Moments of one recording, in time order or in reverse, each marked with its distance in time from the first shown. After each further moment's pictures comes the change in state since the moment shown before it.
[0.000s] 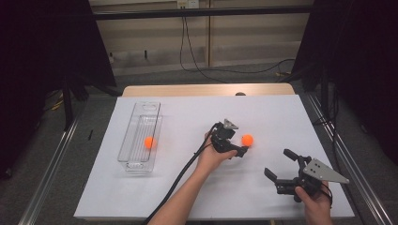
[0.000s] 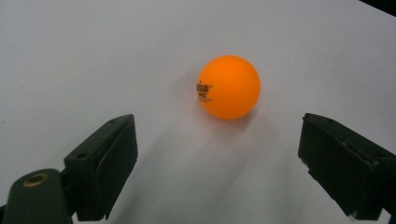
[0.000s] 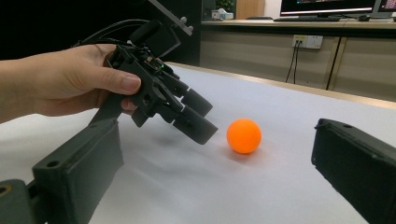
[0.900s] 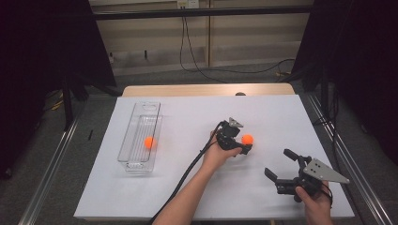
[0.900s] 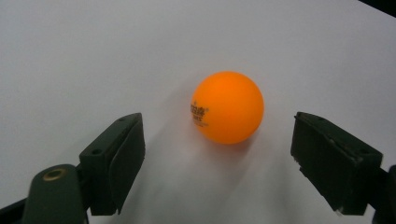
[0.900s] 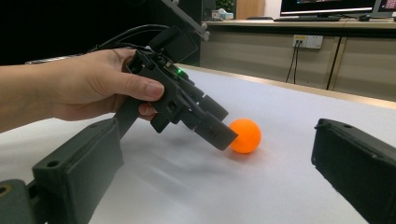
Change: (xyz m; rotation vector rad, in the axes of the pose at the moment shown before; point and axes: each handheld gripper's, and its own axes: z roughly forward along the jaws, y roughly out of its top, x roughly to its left) left arm -0.002 0.008 0.020 0.010 -0.007 0.005; right arm 0.000 0.000 0.000 0.001 0.000 0.007
